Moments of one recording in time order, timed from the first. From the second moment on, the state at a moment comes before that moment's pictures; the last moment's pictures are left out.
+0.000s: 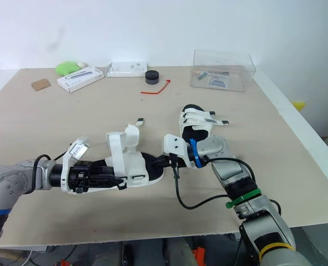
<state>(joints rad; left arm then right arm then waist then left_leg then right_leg) -0.36 0.75 0.03 -0.22 -0.96 1.05 -1.01 -0.68 -0.50 0.35 0.25 0.09 0.15 1.24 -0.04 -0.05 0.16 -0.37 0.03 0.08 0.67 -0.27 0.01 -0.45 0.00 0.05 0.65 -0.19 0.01</state>
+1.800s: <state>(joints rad) -0.05 1.02 0.25 -0.51 -1.02 1.11 -1.07 -0.68 -0.50 0.36 0.26 0.09 0.11 1.26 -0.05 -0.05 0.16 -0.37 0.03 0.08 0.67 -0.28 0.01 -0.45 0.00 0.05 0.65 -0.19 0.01</state>
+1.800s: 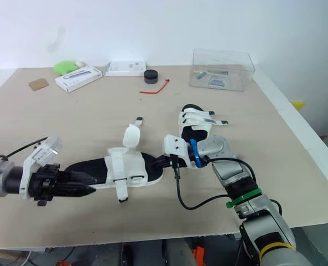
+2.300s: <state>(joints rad) -0.02 0.73 0.05 -0.51 -0.85 0.94 -0.81 -0.69 -0.49 0.35 0.28 0.08 0.10 1.26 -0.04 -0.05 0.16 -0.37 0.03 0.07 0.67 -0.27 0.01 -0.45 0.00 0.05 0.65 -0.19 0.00</state>
